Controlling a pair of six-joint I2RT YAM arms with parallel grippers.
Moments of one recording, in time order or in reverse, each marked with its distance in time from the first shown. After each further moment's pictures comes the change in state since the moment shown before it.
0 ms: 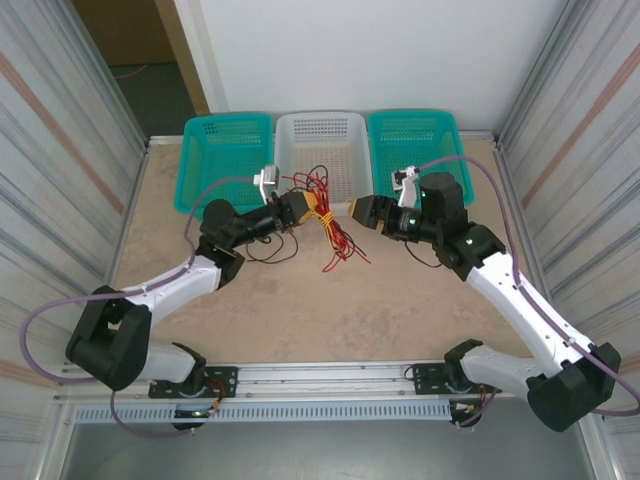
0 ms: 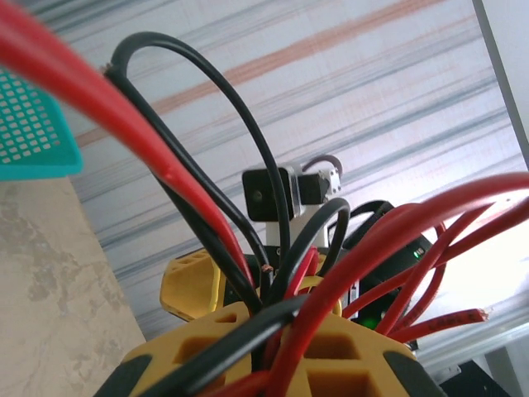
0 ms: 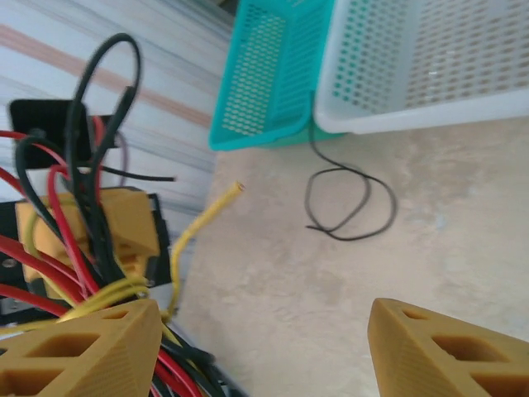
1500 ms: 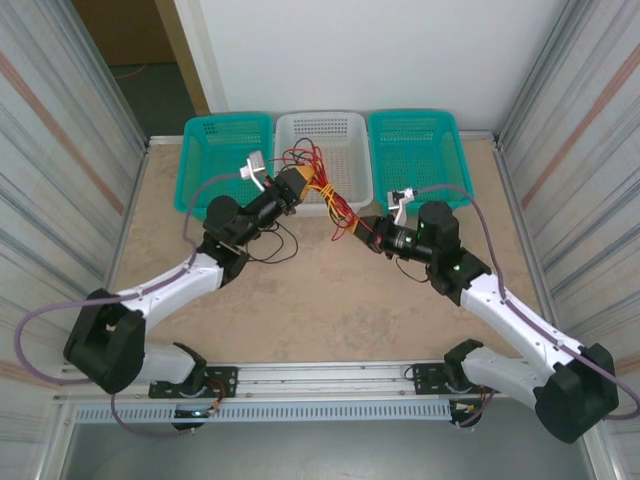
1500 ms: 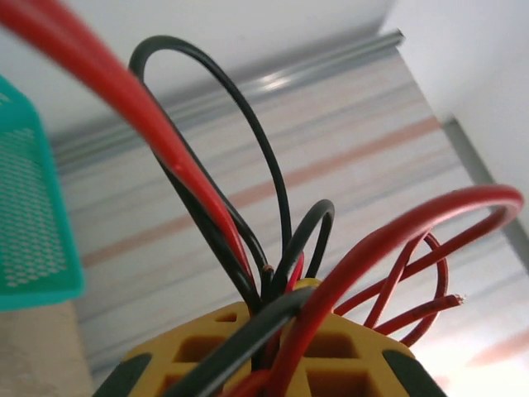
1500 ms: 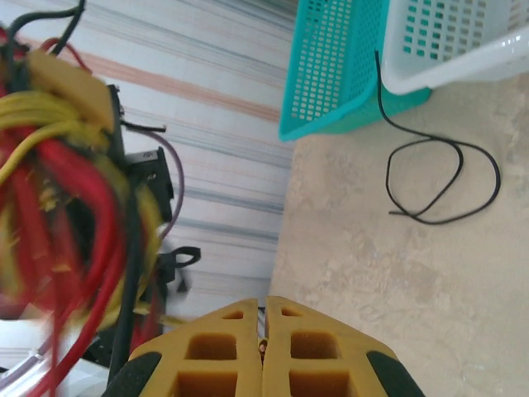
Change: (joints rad) left arm -0.052 -0.053 0.063 -0.120 -0.452 0.055; right arm 0.054 -0.101 -0.325 0.423 -0.037 0.293
